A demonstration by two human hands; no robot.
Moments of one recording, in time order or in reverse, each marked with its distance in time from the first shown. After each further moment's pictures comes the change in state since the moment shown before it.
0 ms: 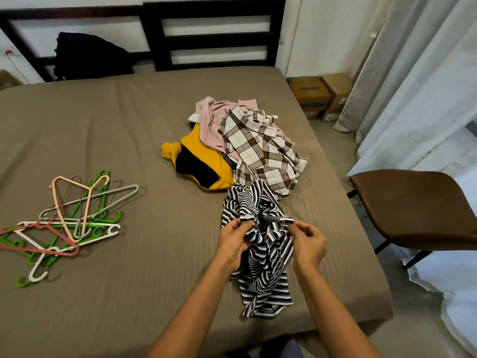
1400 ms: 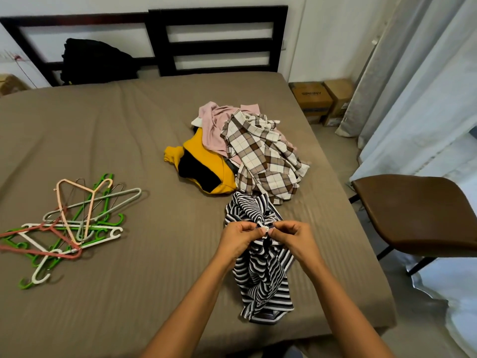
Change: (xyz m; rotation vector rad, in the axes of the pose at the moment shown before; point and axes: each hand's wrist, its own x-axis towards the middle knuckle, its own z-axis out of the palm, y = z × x) left_hand -0.002 0.013 -0.002 0.527 -0.157 0.174; right_hand -0.003 -0.030 -0.005 -0.158 -0.713 -0.185
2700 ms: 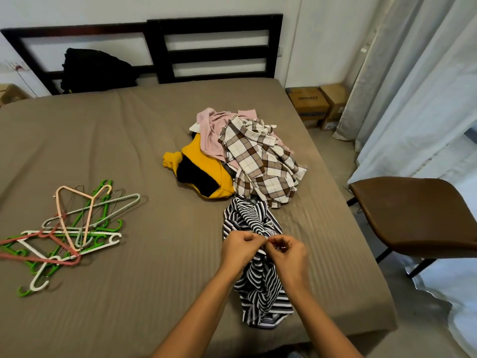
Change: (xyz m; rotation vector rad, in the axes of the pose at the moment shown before) left_hand -0.010 -0.004 0.017 0.335 0.183 -0.009; right_hand -0.027 0.028 0.023 -0.252 0.345 -0.043
